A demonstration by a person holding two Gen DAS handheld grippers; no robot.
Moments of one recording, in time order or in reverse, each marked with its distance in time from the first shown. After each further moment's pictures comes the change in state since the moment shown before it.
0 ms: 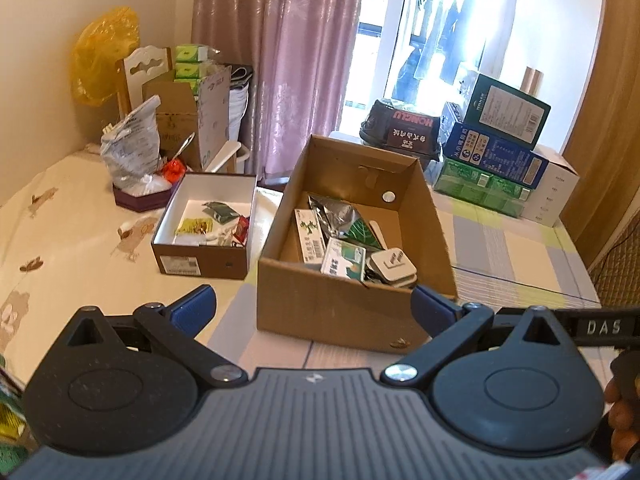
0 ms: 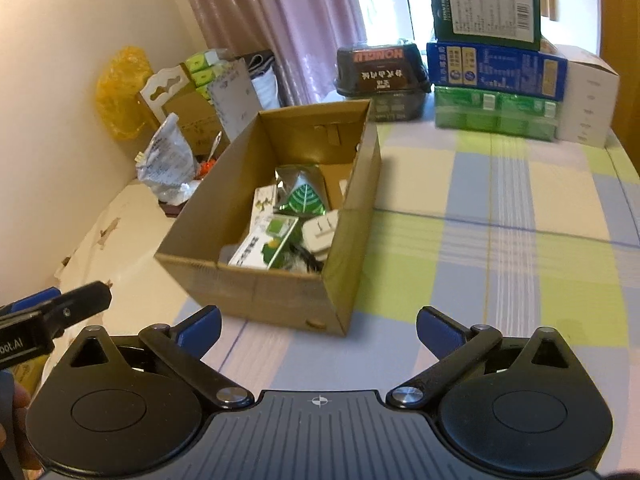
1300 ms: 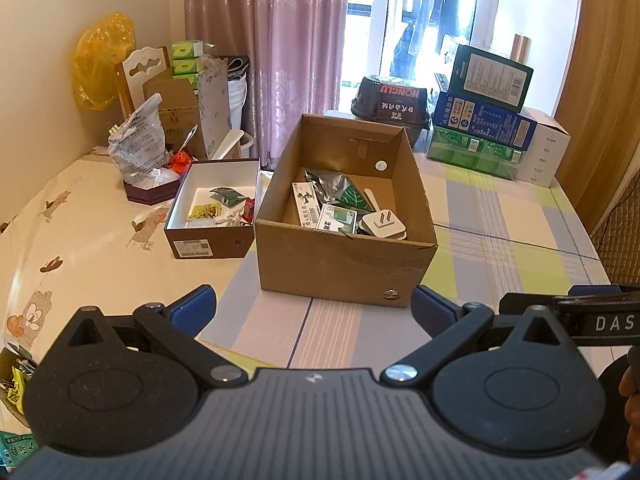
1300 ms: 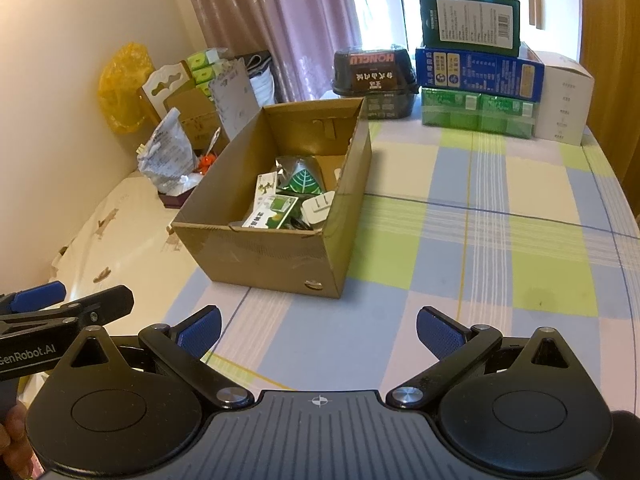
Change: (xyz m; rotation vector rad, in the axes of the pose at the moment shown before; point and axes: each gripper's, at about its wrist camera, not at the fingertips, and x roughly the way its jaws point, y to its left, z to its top) left arm -0.039 -0.026 -0.022 0.086 0.049 0.044; right arm -0.051 0.015 -0.034 -0.016 -0.009 -0.035
